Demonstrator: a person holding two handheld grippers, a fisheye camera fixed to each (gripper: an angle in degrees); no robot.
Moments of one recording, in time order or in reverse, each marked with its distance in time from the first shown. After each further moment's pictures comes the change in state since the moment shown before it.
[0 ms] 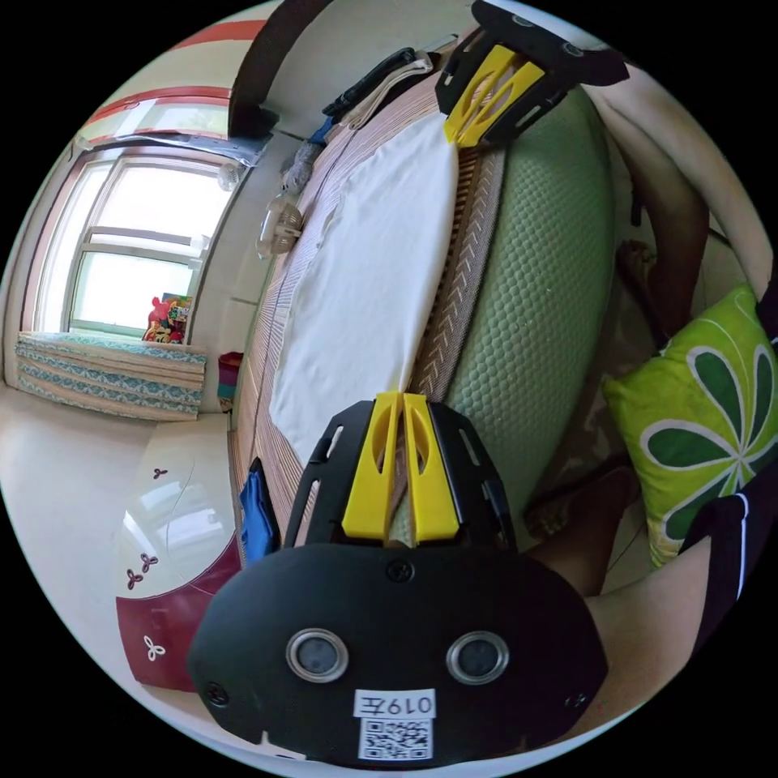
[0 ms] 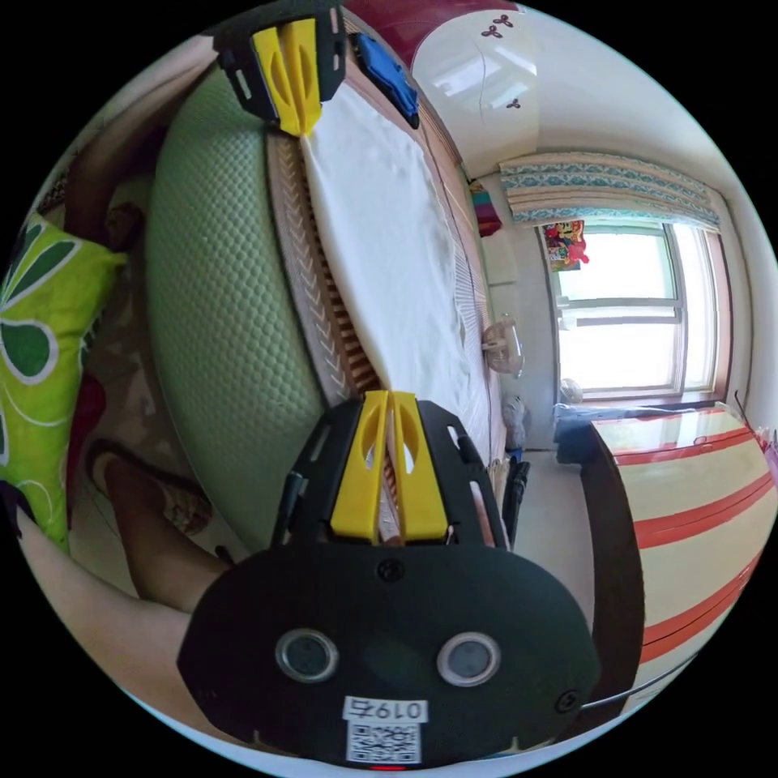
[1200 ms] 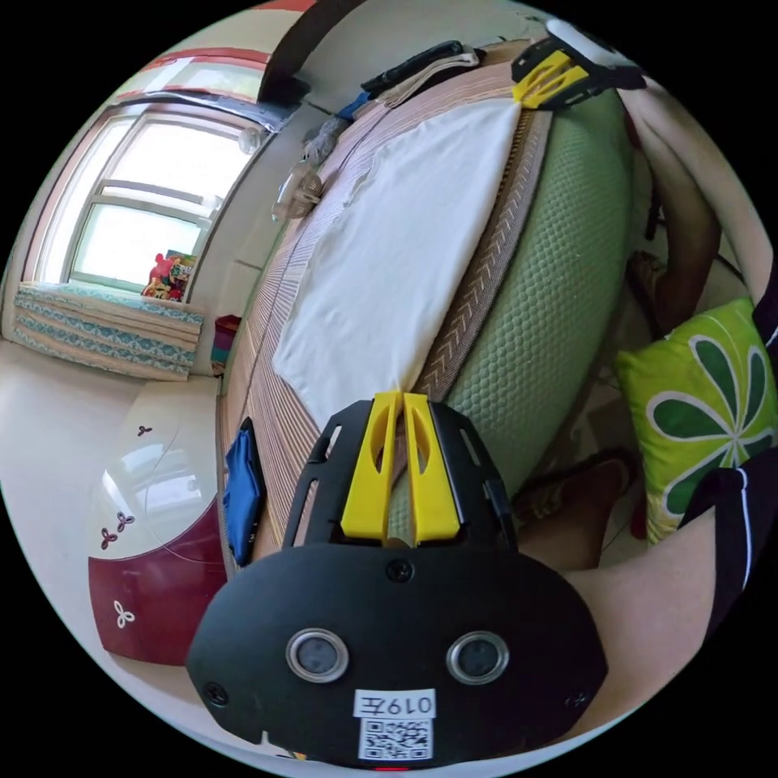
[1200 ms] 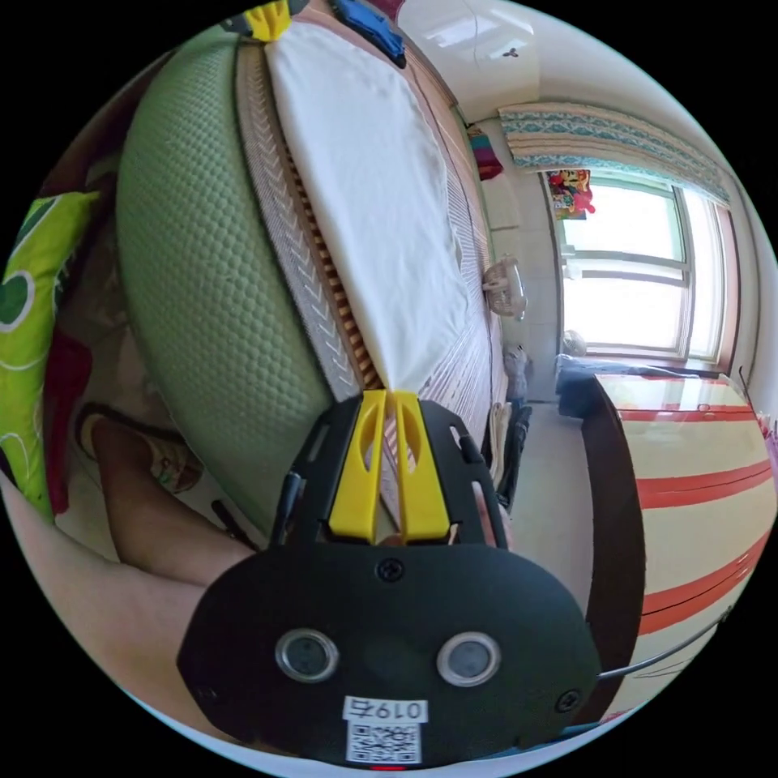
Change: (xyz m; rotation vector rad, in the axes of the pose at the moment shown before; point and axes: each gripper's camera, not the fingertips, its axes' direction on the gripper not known) left arm -0.269 0.042 -0.126 -0.051 0.062 -0.118; right arm 0.000 0.038 0.028 -0.191 0.006 0.021
